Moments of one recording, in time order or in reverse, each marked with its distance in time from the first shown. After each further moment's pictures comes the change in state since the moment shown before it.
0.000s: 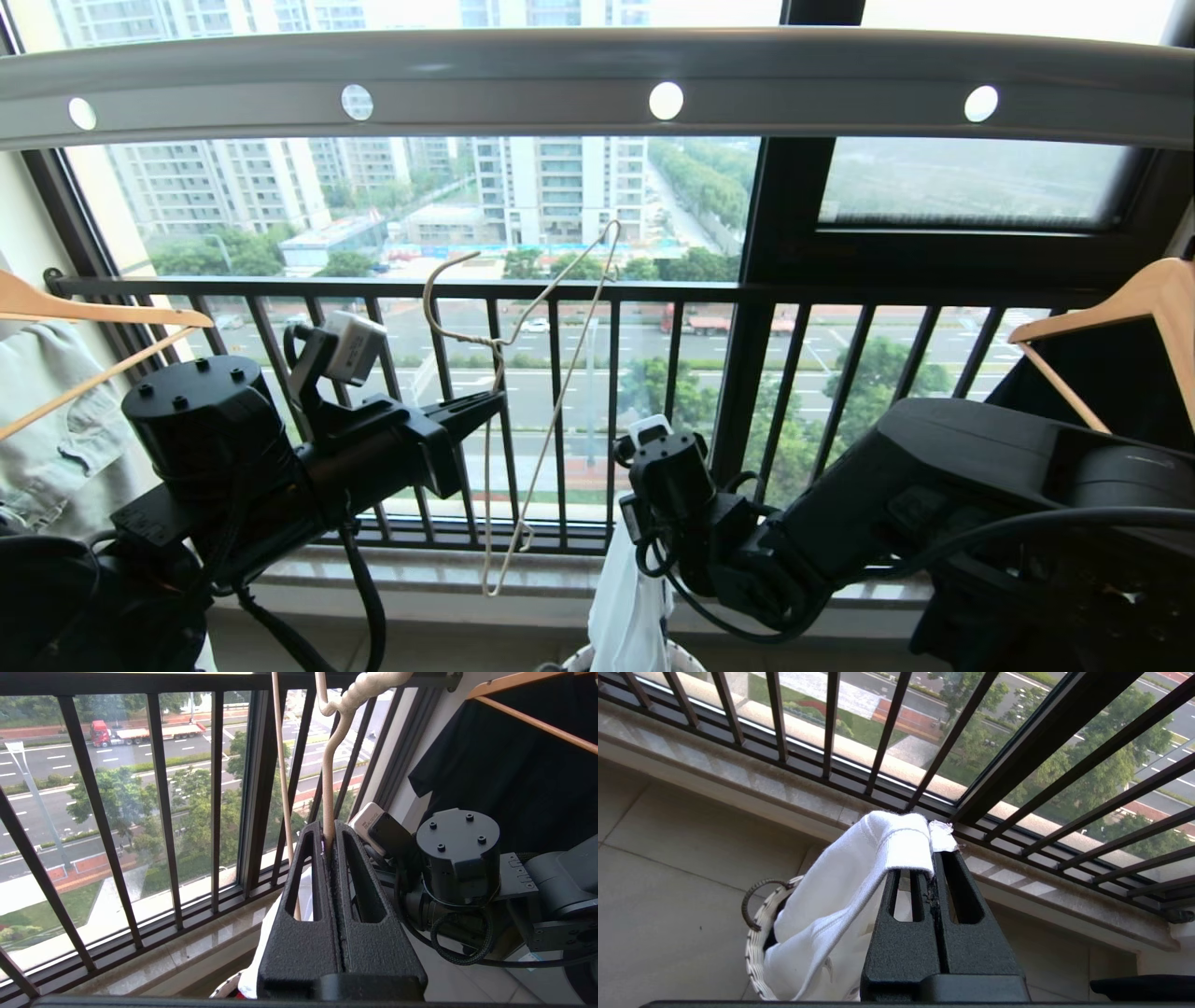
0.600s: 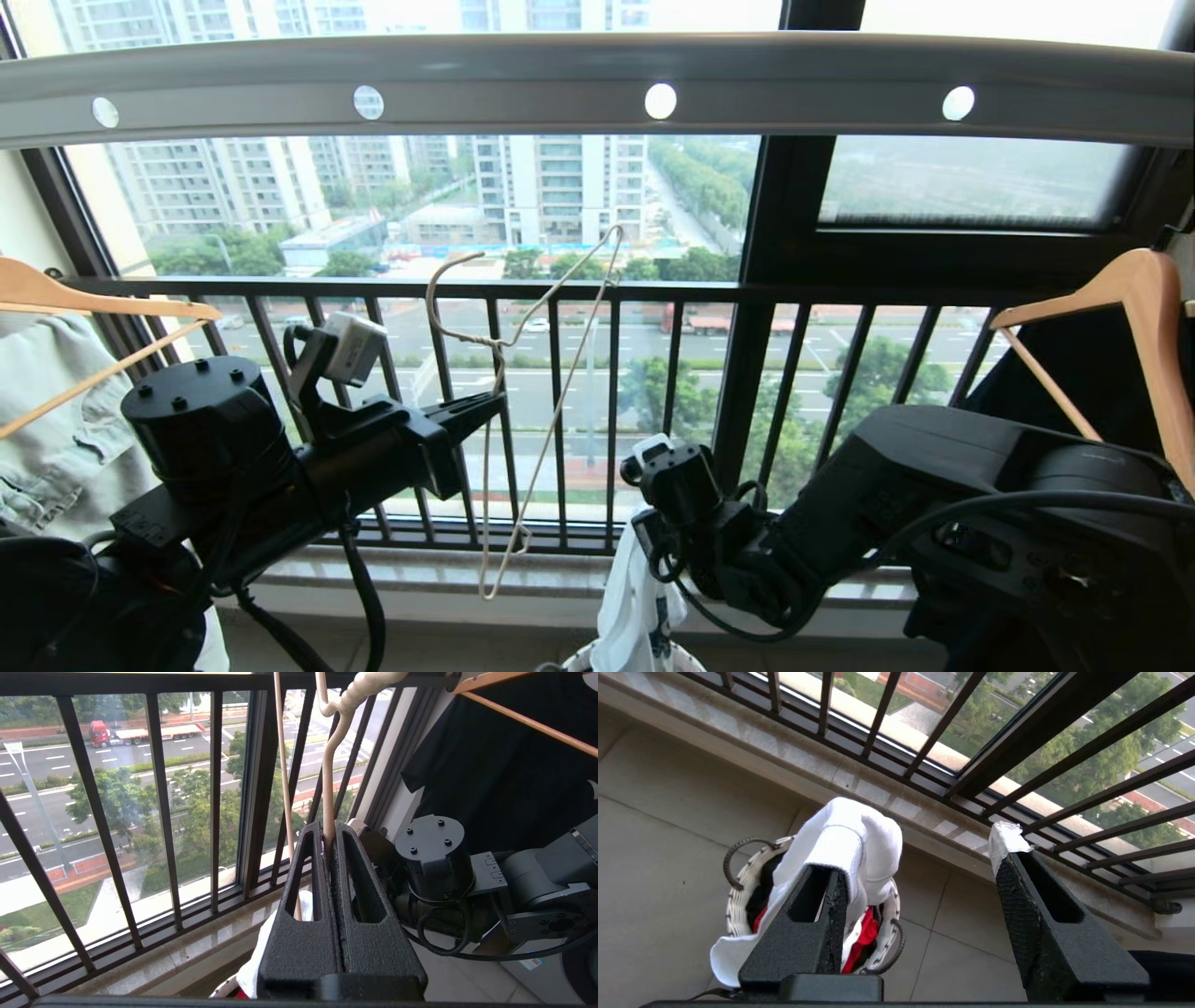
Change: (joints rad) left arm -0.001 -0.002 0.002 0.000 0.000 0.000; right arm -0.045 0.045 0.003 0.045 0.069 -0.057
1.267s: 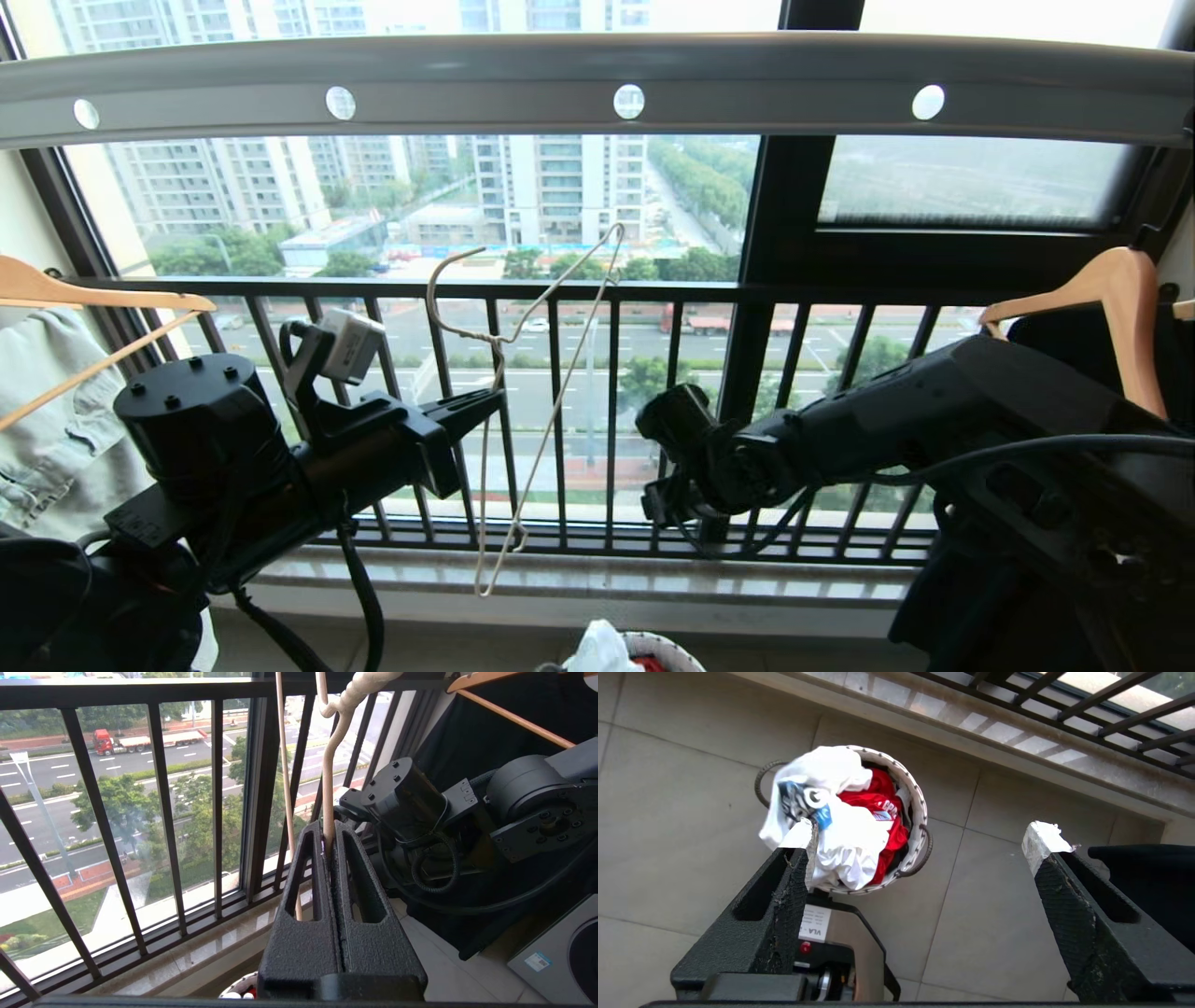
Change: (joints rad) left arm 0.000 -0.010 -0.002 0.000 0.001 0.016; right arm -0.065 -0.041 -0.393 0.786 0.138 0.263
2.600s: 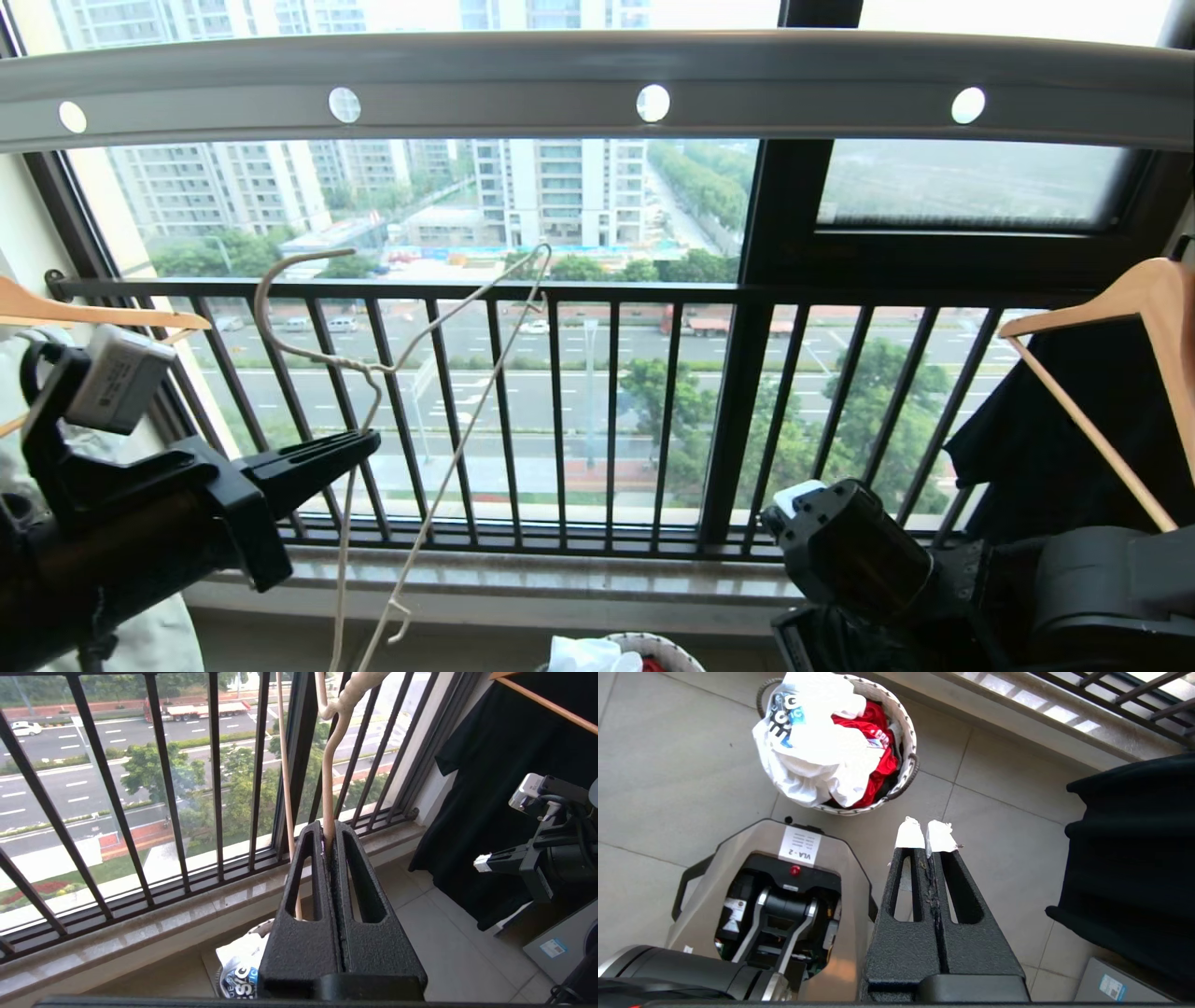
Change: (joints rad) left arm 0.123 -0.532 0.096 0.538 0.000 0.045; right arm 0.189 -0.642 0.793 -0.081 -0.079 0.133
